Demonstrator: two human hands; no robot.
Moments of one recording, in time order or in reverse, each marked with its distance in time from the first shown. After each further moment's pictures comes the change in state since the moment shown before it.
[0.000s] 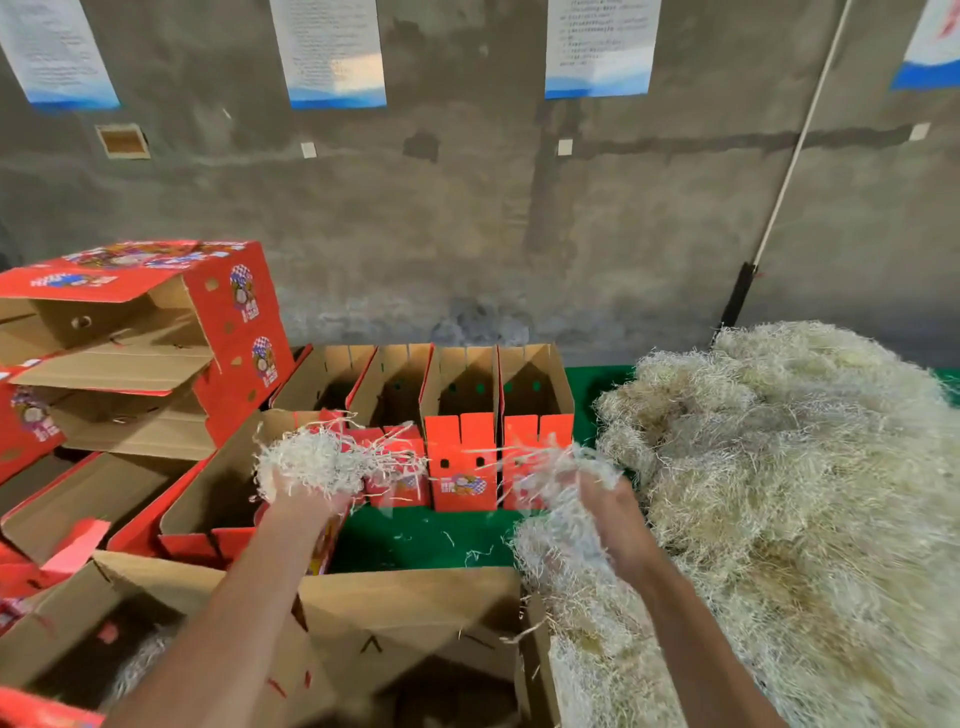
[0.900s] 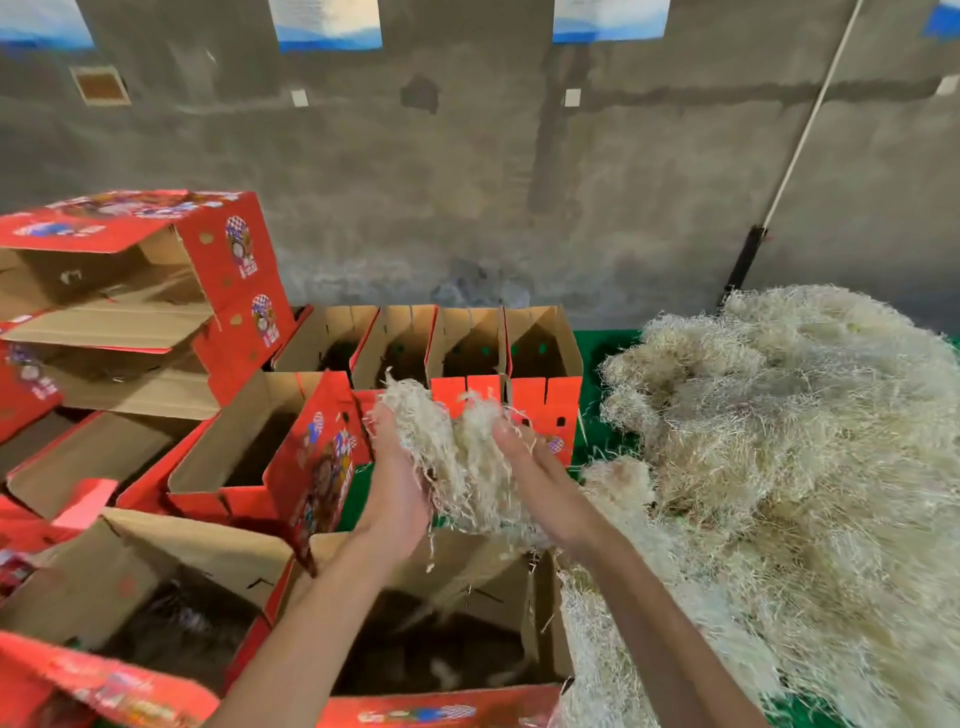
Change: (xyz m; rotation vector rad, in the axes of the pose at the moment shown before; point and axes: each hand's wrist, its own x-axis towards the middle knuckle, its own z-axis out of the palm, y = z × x) left_hand -0.109 -0.010 0.030 -1.076 -0.658 0.233; right_hand -0.042 -0.041 0.073 -0.082 -0.245 -0.071
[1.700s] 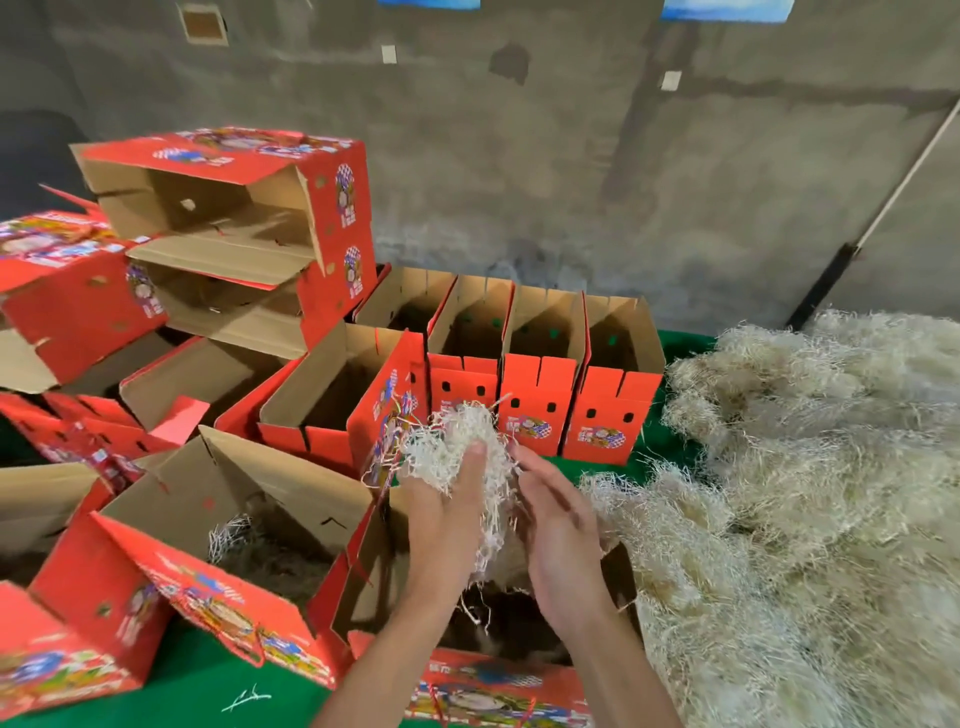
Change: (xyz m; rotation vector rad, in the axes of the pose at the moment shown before) left_hand -0.057 -0.034 -0.057 0.358 0.321 0.243; right_hand -0.017 0.026 0.104 0.457 0.147 -0.001
